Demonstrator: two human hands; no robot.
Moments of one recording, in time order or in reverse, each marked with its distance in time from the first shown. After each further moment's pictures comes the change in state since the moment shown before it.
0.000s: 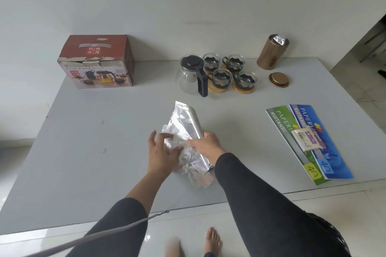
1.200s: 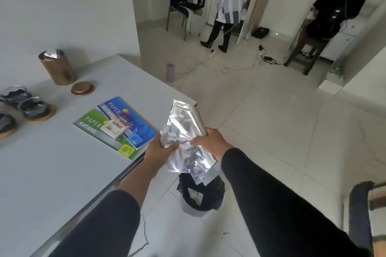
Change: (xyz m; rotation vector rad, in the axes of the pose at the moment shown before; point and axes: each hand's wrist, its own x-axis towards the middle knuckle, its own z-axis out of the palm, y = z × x) left_hand -0.226 0.224 0.343 -0.006 -0.812 0.216; right_hand -0.248 0.279 -0.374 0.379 0.555 0.182
